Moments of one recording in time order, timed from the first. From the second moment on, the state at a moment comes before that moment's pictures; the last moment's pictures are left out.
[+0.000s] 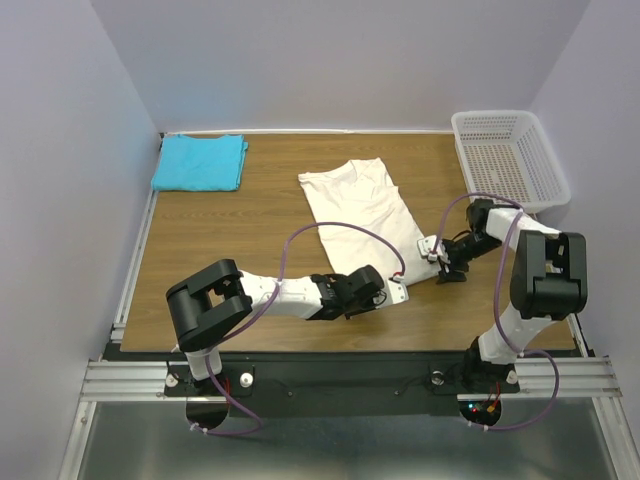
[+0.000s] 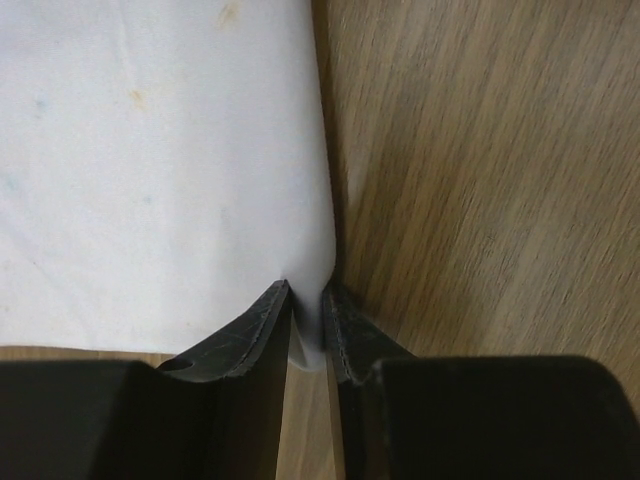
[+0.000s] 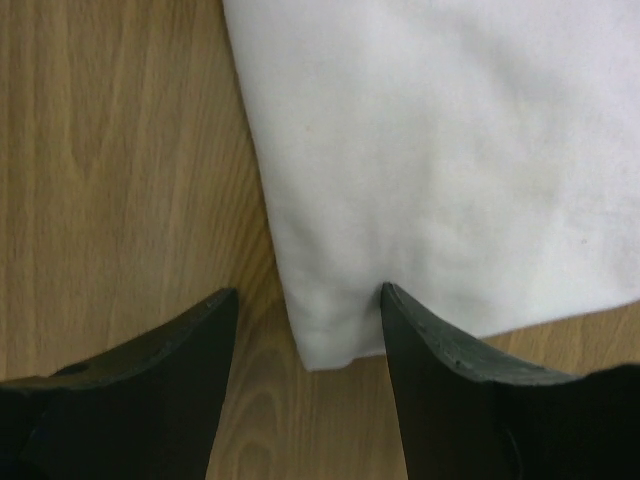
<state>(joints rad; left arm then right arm) -1.19 1.74 0.94 -0.09 -0.17 0.29 -0.09 1.69 0.99 -0.99 -0.68 -1.93</state>
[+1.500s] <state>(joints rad) -0.82 1.38 0.98 -0.15 0.12 0.41 -0.05 1.71 1.57 -1.11 -0.90 -1.35</state>
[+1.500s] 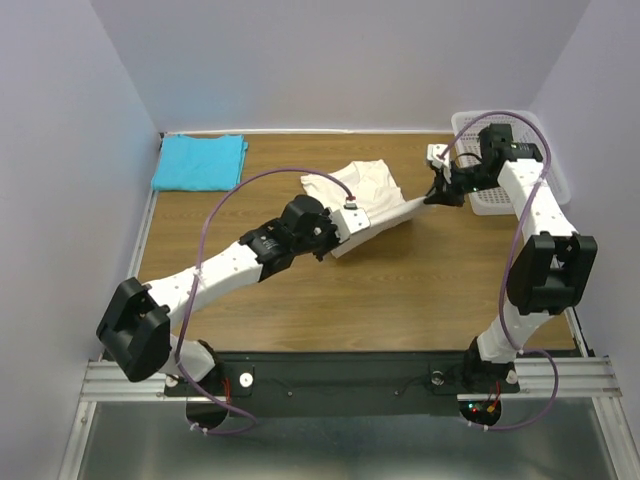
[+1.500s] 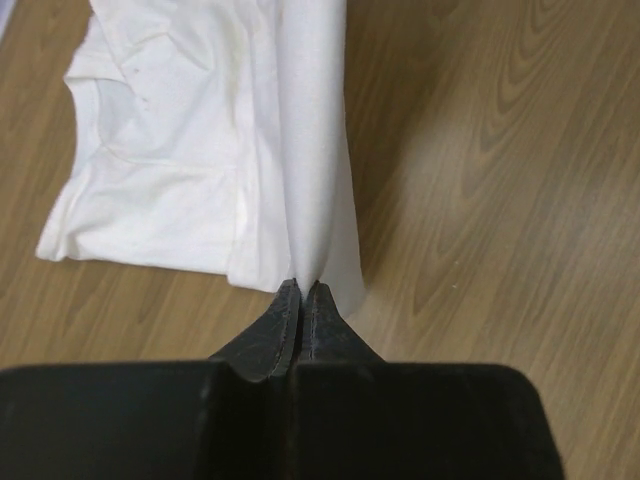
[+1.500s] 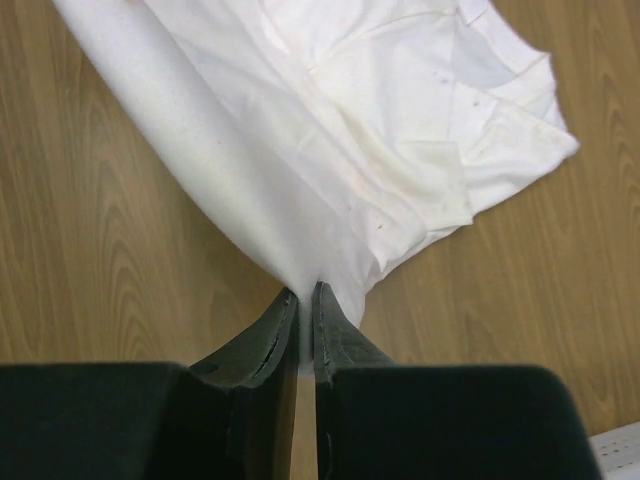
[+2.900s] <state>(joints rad) -0.46 1.79 1.38 -0.04 0.13 0.47 0.07 2.30 2.30 -0.76 -0.89 -0.74</state>
